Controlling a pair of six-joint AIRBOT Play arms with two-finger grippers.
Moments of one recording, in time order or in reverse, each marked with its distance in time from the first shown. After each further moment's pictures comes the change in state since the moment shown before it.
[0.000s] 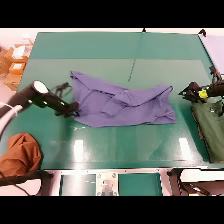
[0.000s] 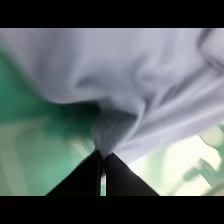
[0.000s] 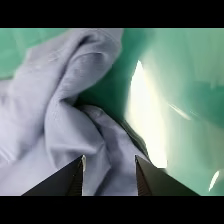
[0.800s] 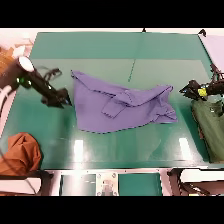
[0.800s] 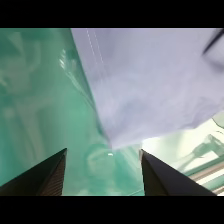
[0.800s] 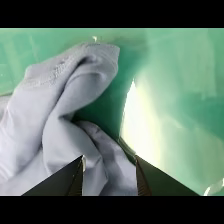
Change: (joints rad) left arm 0.042 -0.058 0.231 0.084 -0.293 -0.079; right arm 0.013 0.000 0.023 -0.005 -0.077 0.004
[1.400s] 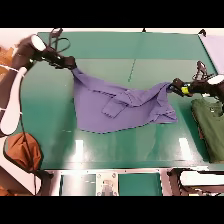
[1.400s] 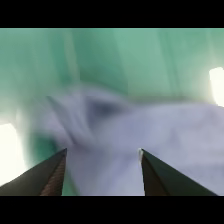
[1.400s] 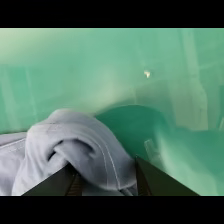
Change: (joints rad) left arm -0.031 -0.333 0.686 0.115 0.266 0.088; right arm 0.184 0.031 -0.099 0.030 -0.304 0.027
